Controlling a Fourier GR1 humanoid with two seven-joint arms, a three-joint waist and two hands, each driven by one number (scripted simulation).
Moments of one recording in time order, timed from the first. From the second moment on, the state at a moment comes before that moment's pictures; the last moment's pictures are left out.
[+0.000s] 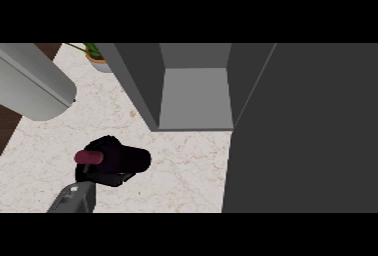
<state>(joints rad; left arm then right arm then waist) -0.35 0.15 0.17 -0.49 0.07 -0.27 -0.87 0.40 -0.10 0.33 -2.49 -0.07 0.11 0.24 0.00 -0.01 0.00</state>
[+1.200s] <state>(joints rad) -0.30 0.03 -0.06 -1.05 -0.07 0.17 -0.33 0.47 -0.10 0.30 -2.49 -0.08 0.15 0.20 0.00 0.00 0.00</state>
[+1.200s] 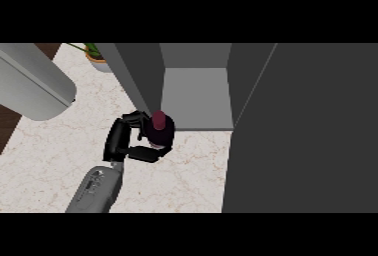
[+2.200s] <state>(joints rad) -0.35 0.11 -0.17 -1.06 -0.06 0.47 -0.13 0.46 -0.09 0.28 -2.47 -0.09 0.20 0.16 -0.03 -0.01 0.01</state>
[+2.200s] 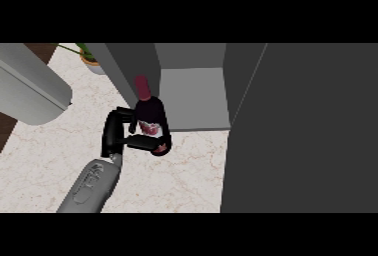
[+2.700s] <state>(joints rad) -0.38 0.14 -0.20 -1.02 -0.16 0.57 -0.07 0.46 -0.08 0.29 -2.46 -0.10 0.22 0.15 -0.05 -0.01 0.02</state>
